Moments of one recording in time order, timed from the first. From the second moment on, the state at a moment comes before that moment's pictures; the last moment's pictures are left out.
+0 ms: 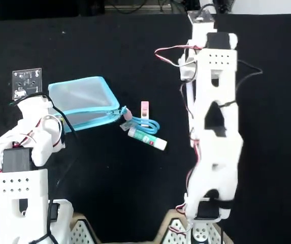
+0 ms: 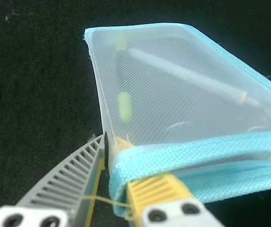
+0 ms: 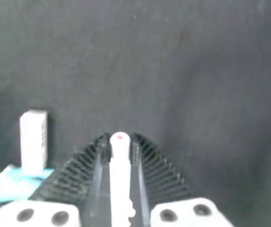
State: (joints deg) left arm -10.3 -58.2 45.3 68.2 0.6; right arm 1.1 34.3 -48.8 99.3 6.5
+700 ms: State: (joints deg) left arm -10.3 -58.2 45.3 68.2 0.6; right arm -18.3 -61.5 26.6 67.1 1.0
